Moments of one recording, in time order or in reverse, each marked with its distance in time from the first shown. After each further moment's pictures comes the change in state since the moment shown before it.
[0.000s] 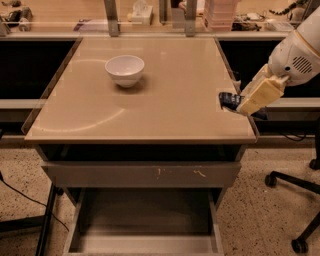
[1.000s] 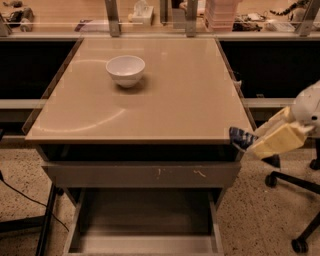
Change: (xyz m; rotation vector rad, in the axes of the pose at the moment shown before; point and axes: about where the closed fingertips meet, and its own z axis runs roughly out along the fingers) arm 0.048 0.078 0.016 -0.062 -0.108 0.147
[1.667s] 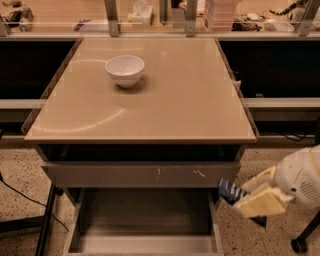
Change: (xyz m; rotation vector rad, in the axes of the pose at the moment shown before) arm 0.073 0.056 0.072 -0.002 -0.006 0.101
